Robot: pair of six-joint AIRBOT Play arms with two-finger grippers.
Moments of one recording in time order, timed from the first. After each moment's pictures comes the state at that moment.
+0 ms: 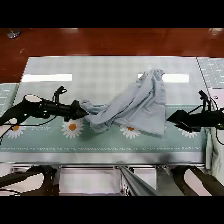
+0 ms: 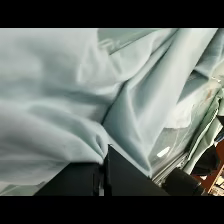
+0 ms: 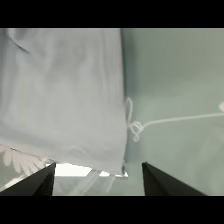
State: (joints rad) left arm -0.02 -1.37 0.69 0.48 -1.05 -1.19; right arm -0.35 -0.95 0.60 -1.05 1.23 1.44
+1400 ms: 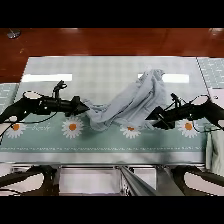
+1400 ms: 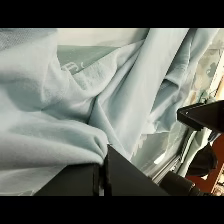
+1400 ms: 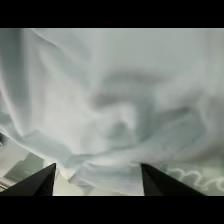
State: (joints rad) left arm -0.03 -1.37 0.72 0.43 -1.05 -1.13; right arm -0.10 -1.34 0.68 -0.81 1.11 1.49
